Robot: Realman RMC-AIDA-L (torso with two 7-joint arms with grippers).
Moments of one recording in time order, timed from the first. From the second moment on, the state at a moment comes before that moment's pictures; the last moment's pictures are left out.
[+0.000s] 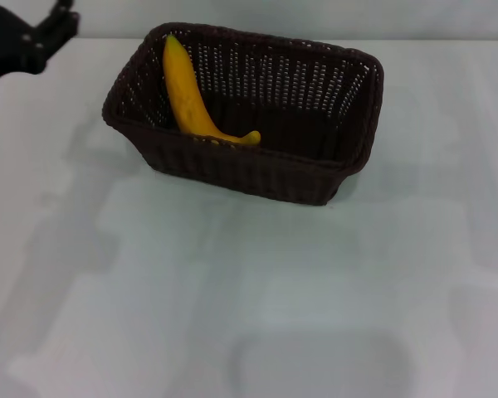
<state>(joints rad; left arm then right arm) 0.30 -2.09 1.82 1.77 -2.41 -0.18 2.60 0.25 1.95 -1.69 -0.85 -2.40 0.65 2.84</state>
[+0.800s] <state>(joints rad) 0.27 -2.09 1.68 1.69 -2.54 -0.28 2.55 0.30 1.98 -1.75 -0.71 -2.46 0.88 2.84</state>
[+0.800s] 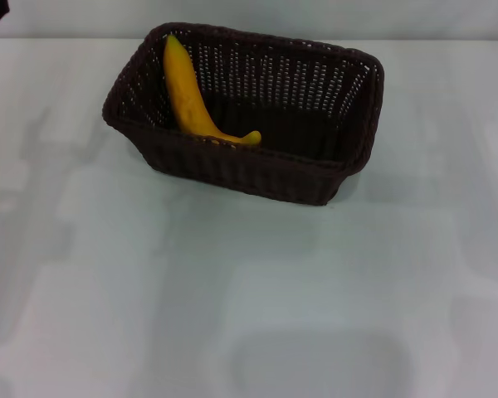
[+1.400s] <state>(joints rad) 0.27 -2.09 1.58 1.28 -2.92 -1.20 2.83 0.30 1.99 -1.76 -0.72 -2.46 0.89 2.84</state>
